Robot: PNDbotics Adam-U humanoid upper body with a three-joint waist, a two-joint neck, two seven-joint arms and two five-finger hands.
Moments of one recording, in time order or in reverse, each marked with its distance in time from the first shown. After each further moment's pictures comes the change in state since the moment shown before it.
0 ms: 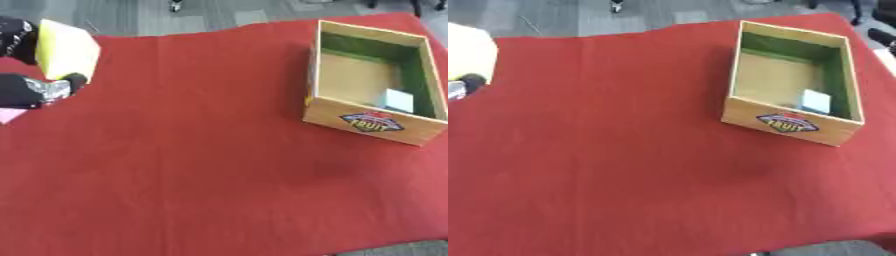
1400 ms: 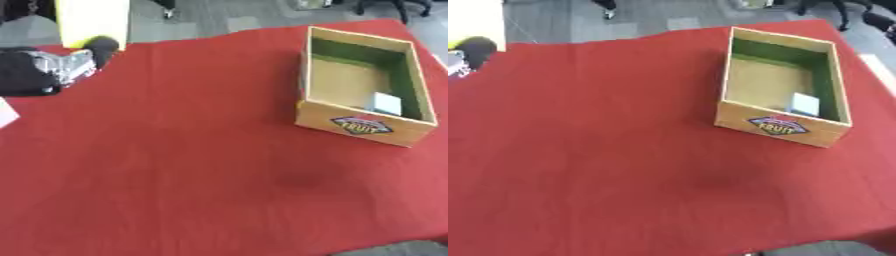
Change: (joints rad) left arm -0.102 -0.014 -0.087 -0.168 0.192 -0.093 0.186; right arm 0.021 -0.082 0.042 -0.052 -0.001 -0.128 -0.034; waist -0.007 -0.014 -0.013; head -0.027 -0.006
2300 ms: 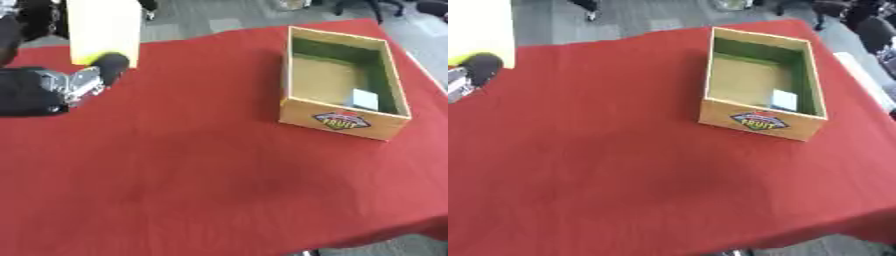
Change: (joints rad) left arm 0.001 -0.018 -0.087 0.000 0.033 -0.011 0.015; right arm -0.062 -0.131 0.117 -0.037 0.064 -0.128 0.087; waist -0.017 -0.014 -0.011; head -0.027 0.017
